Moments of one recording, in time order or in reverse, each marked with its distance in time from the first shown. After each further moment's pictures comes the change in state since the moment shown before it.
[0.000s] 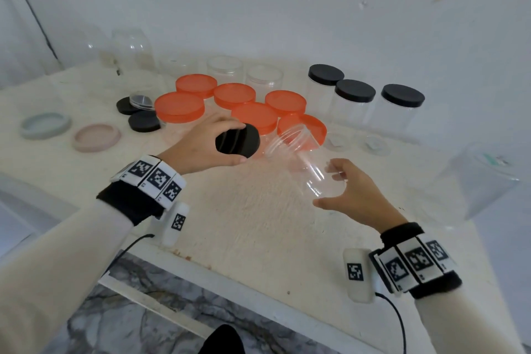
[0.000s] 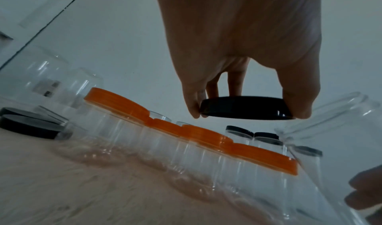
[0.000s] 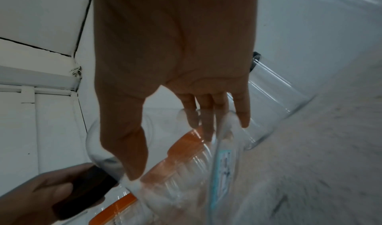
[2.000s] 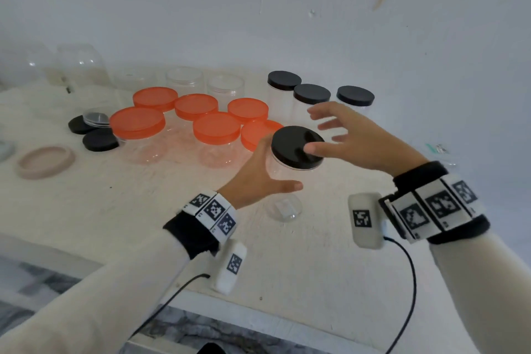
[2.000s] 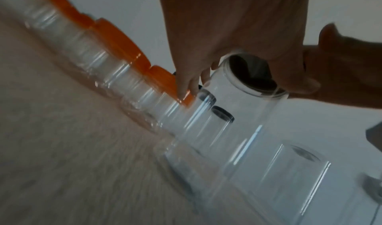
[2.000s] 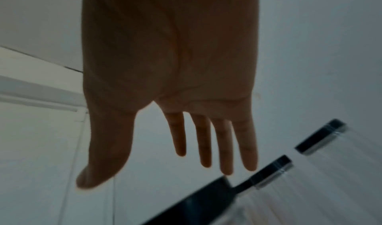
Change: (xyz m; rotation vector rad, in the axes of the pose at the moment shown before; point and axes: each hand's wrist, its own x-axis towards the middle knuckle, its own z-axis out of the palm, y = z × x) left_hand 0.028 0.087 0.109 -0.535 -0.086 0.030; right_hand 0.001 -0.054 -0.094 -0.039 -0.024 -0.134
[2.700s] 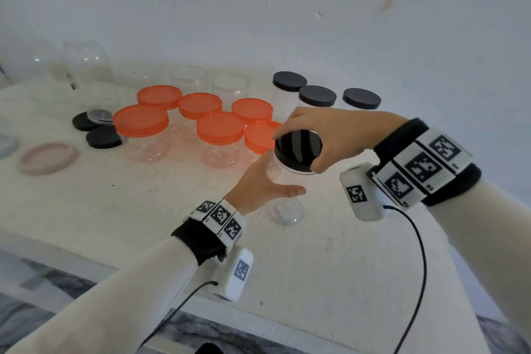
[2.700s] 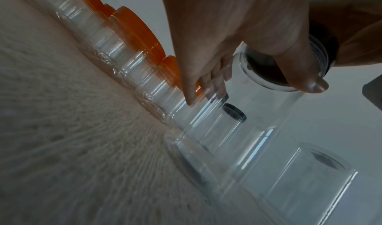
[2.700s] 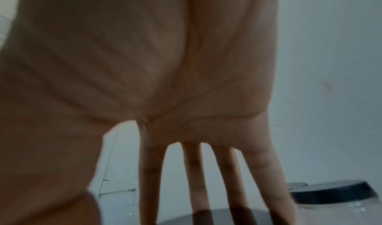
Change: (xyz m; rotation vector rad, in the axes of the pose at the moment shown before) left_hand 0.001 -0.012 0.009 -0.139 0.025 -0.033; right_hand 0.035 -0.042 -0.005 -0.517 -0.490 -0.142
